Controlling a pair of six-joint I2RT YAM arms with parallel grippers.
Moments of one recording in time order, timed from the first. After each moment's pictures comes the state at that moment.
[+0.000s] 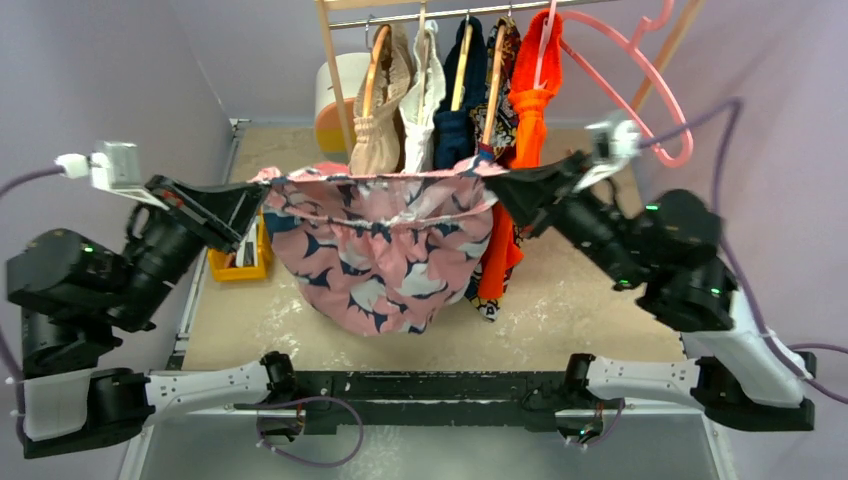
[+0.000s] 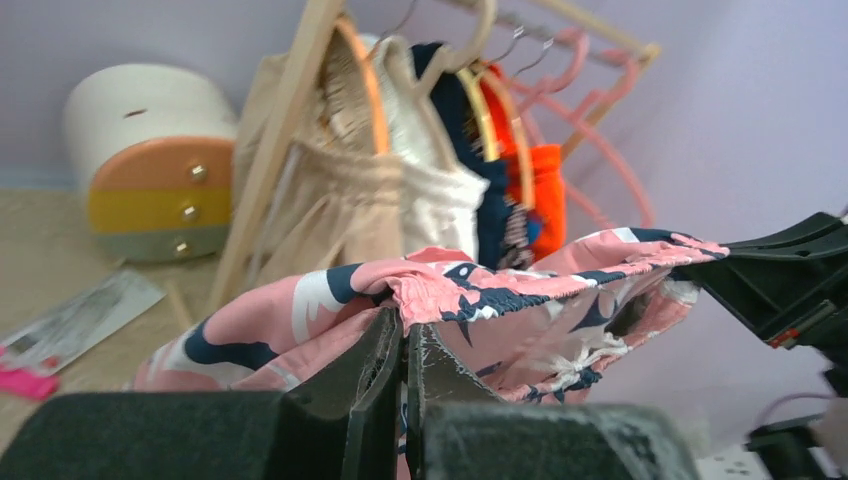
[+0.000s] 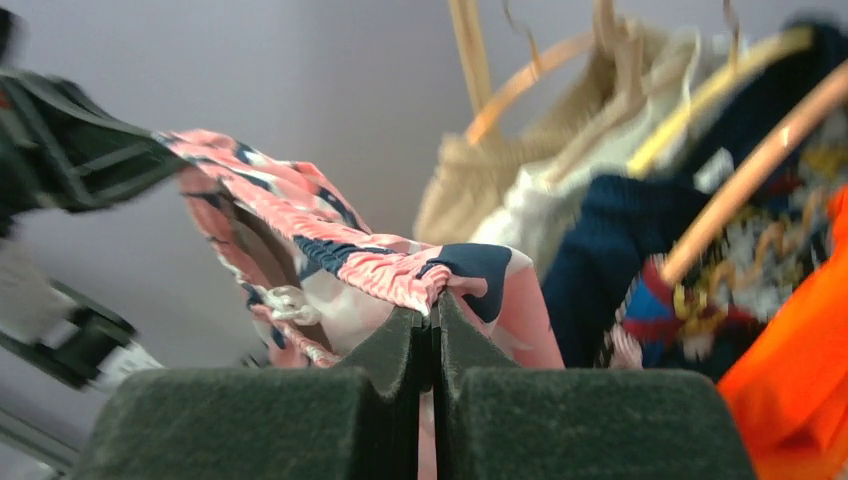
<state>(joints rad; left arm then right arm) -1.12 0.81 1.80 -0.79 -0.63 -0.41 1.11 0.99 1.67 -0.44 0.33 0.20</state>
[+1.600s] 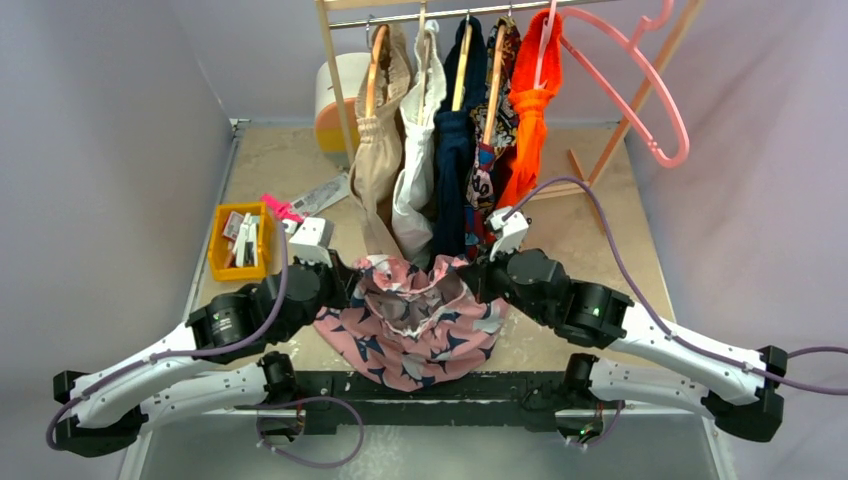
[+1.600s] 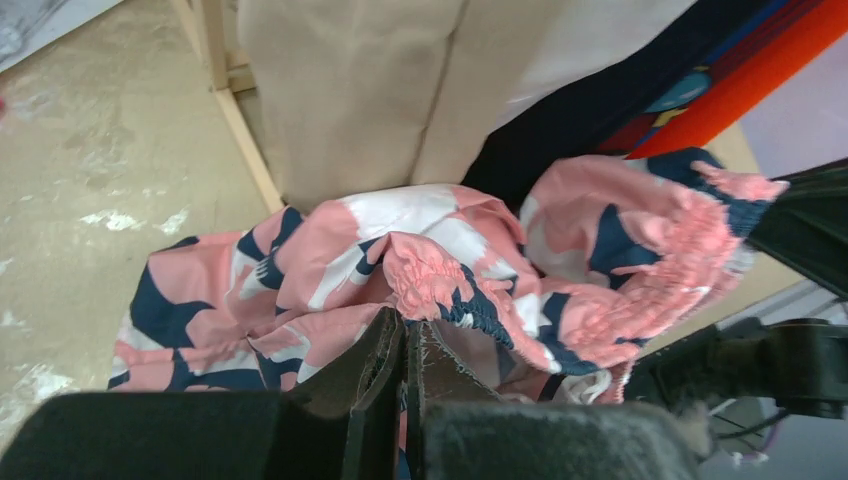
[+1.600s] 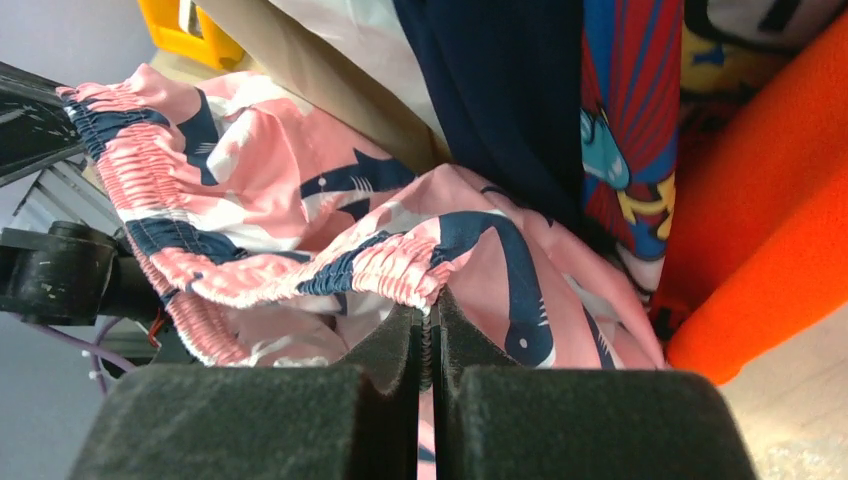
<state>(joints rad) -1.11 0.65 0.91 -0.70 -0.56 -0.66 1.11 0.86 0.90 -0.44 0.40 0.48</state>
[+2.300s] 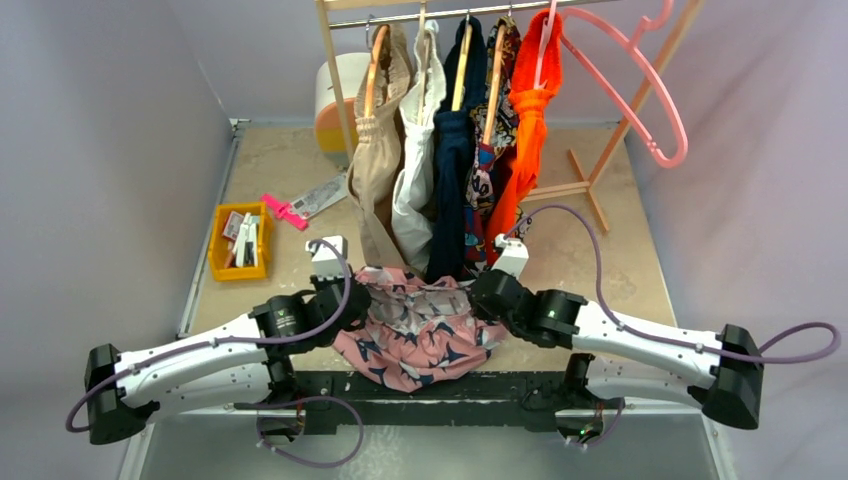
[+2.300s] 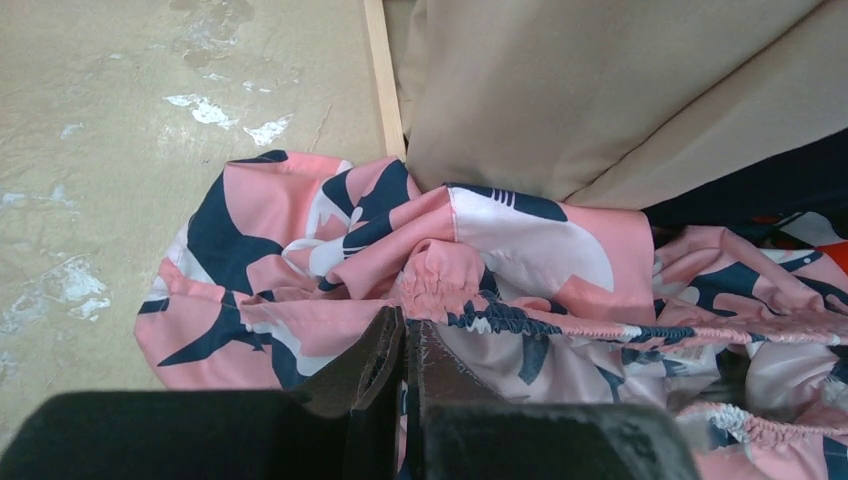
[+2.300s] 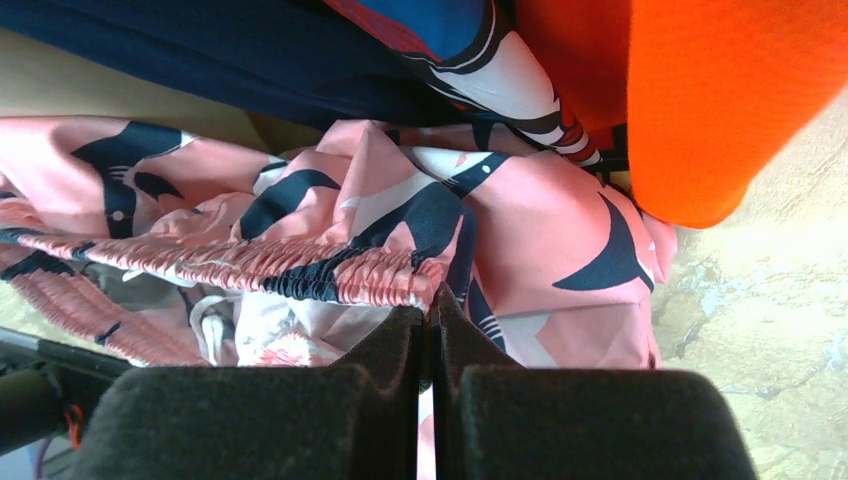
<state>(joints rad) -1.11 0.81 0.66 -0.68 -0.77 -0.96 1.11 0.97 0.69 -0.56 0.56 1.00</state>
